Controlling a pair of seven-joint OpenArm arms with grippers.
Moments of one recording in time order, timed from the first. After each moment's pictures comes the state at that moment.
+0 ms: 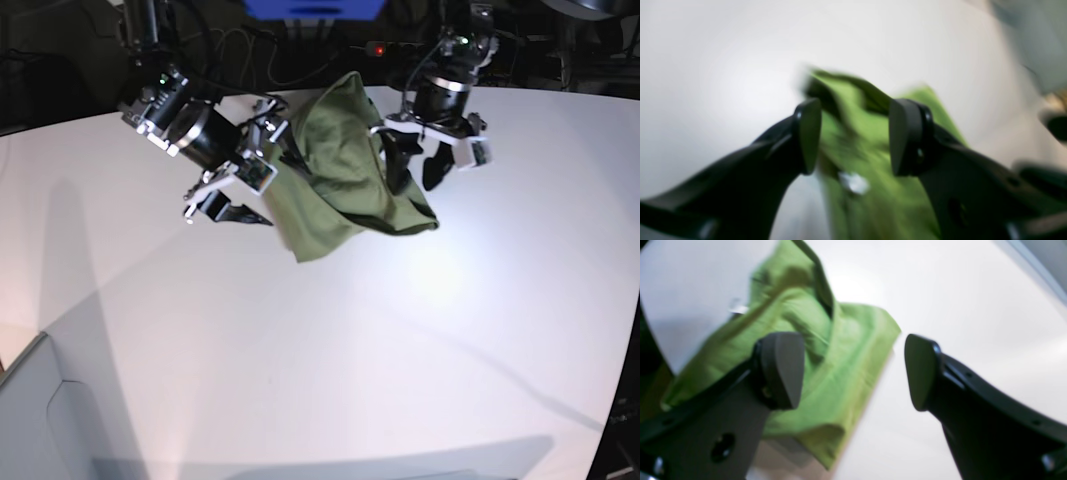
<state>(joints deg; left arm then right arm) 38.0 1.3 -4.0 116.3 -24.0 -5.4 18.1 -20.5 6.6 -6.6 119.0 -5.4 43.5 -27.4</state>
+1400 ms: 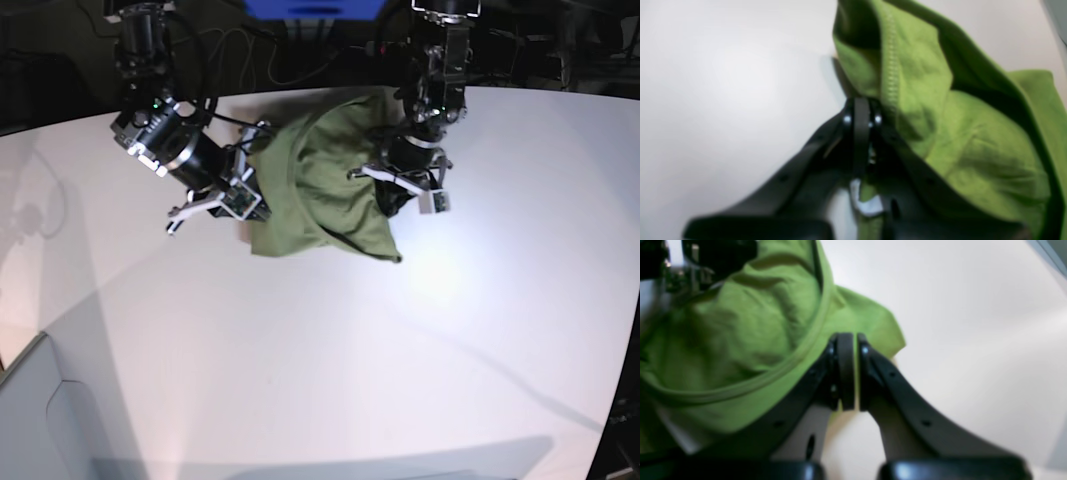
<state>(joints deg) 18.5 -1.9 1.3 85.7 -24.8 -5.9 14.5 -16.1 6.4 -2.9 114.2 -5.5 43.5 -31.5</state>
